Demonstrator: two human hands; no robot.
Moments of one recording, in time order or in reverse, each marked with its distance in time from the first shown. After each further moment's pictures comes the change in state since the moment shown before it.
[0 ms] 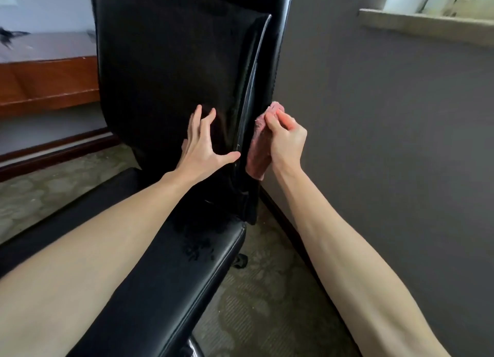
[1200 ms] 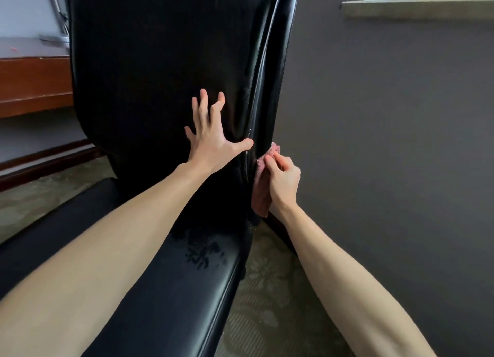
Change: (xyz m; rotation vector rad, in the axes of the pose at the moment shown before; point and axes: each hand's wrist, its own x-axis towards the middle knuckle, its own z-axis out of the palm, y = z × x) left_hand 0.016 -0.025 0.027 0.009 0.075 0.170; right_hand -0.059 0.114 -0.013 -0.190 0.157 -0.060
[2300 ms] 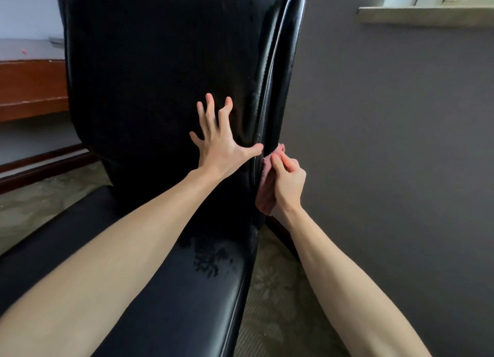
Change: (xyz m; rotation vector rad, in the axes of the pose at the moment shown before) left_hand 0.015 -0.008 0.005 0.027 0.048 -0.031; right_hand 0.014 -0.009 0.021 0.115 -0.028 0.101
